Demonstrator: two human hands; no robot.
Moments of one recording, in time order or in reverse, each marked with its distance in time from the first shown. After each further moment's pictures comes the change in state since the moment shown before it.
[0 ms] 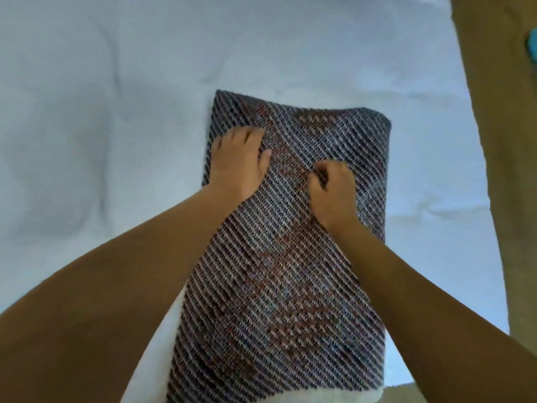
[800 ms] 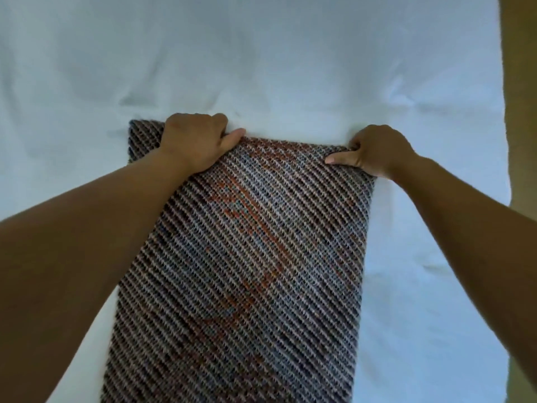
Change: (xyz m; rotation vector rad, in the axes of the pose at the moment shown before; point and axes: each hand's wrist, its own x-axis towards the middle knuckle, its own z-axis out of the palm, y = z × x) left_hand 0.148 -0.017 0.038 0.258 -0.115 0.131; right_hand 0.220 0.090 -0.071 -0.526 -0.558 -0.072
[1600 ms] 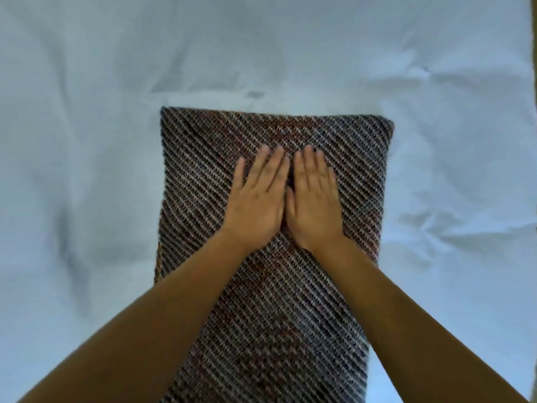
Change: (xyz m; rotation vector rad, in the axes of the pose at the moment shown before) left_hand -0.124 0.110 0.005 -0.081 -0.058 -0.049; right_hand -0.097 -0.104 0.126 0.130 0.356 -0.153
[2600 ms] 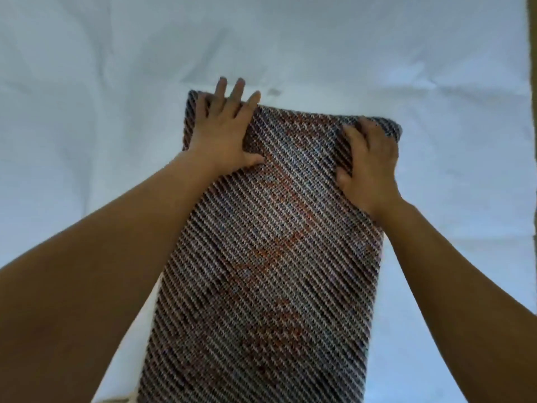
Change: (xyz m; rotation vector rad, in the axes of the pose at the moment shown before) left_hand 0.045 -0.086 -0.056 0.041 -0.065 -0.096; right_hand 0.022 0.050 -0.056 0.005 0.107 -0.048
